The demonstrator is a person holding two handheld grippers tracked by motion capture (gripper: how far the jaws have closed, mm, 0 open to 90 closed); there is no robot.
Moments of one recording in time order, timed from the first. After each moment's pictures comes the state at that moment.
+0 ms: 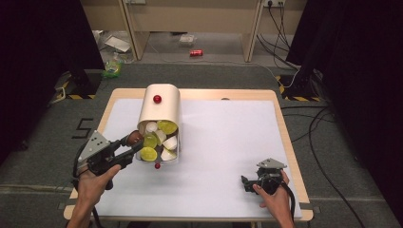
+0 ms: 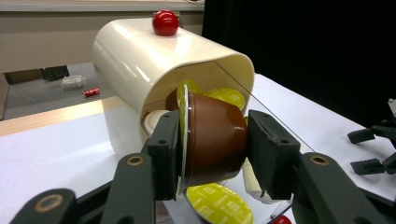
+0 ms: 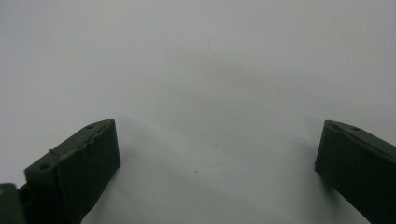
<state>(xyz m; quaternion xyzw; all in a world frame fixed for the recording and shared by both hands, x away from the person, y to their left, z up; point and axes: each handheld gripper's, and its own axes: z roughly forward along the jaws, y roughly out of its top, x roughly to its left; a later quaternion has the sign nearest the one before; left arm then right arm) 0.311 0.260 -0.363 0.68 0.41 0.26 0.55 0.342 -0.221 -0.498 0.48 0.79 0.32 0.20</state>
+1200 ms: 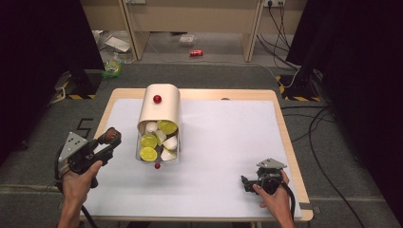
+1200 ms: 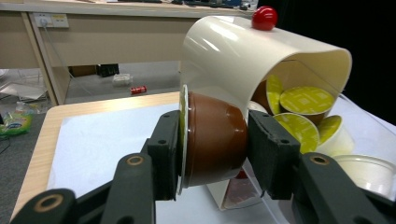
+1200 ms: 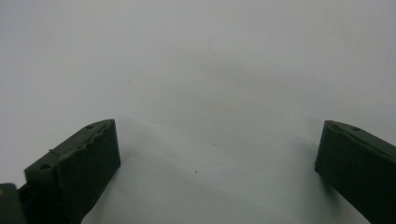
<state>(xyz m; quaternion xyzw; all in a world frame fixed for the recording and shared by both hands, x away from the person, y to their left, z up) 0.318 0.311 -0.384 0.63 0.47 0.31 0.54 0.342 -0.221 -0.498 0.48 0.79 0.32 0.20</state>
